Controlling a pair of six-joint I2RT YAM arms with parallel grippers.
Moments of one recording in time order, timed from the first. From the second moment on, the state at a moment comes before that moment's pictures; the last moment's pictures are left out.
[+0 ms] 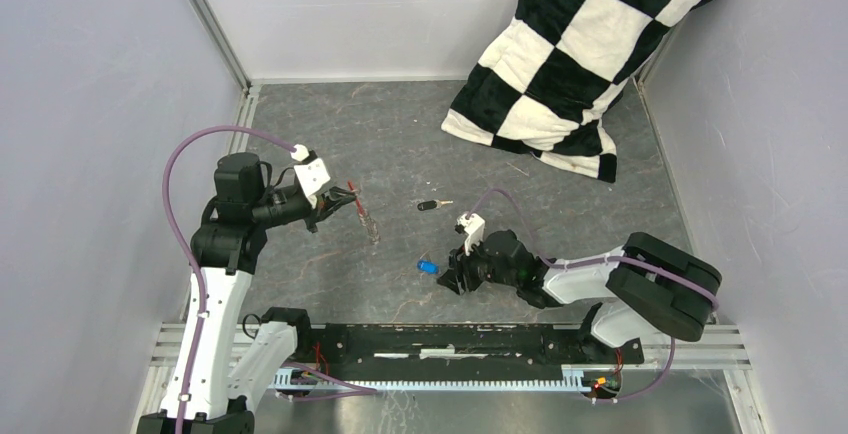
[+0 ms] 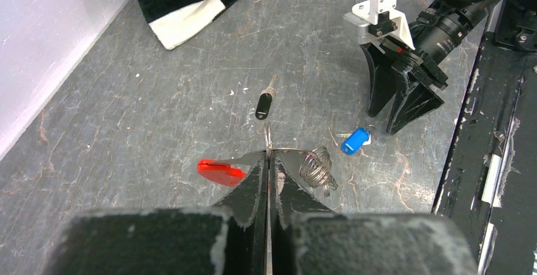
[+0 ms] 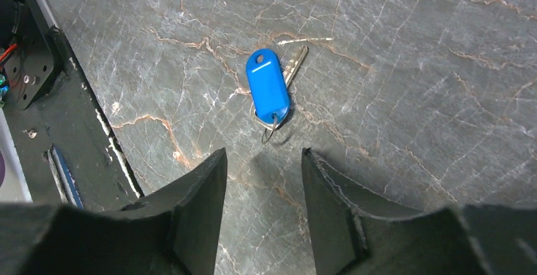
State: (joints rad) left arm -0.07 0.78 0.98 -0.70 0.92 0.60; right arm 0.97 1.44 0.30 0.64 -0.16 0.39
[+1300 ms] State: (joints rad) left arm -0.07 0.74 0.96 -0.71 0.94 0.60; right arm 1.04 1.34 0.38 0.59 0.01 0.13
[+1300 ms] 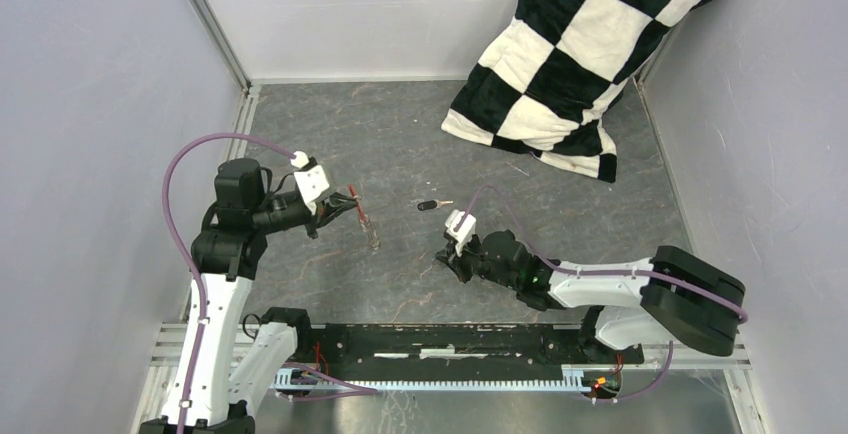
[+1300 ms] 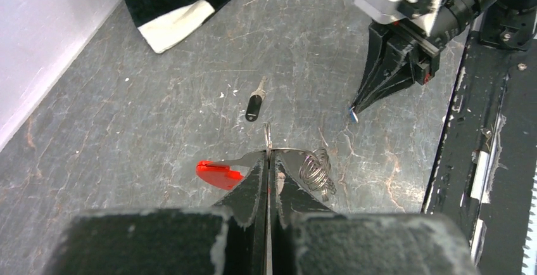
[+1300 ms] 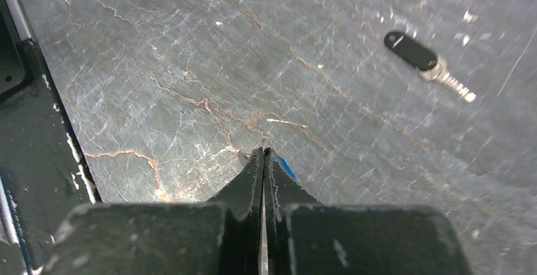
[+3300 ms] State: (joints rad) left arm -0.41 1.03 1.02 -1.27 1.29 1.26; right arm 1.21 0.96 0.80 -0.08 -0.37 -1.06
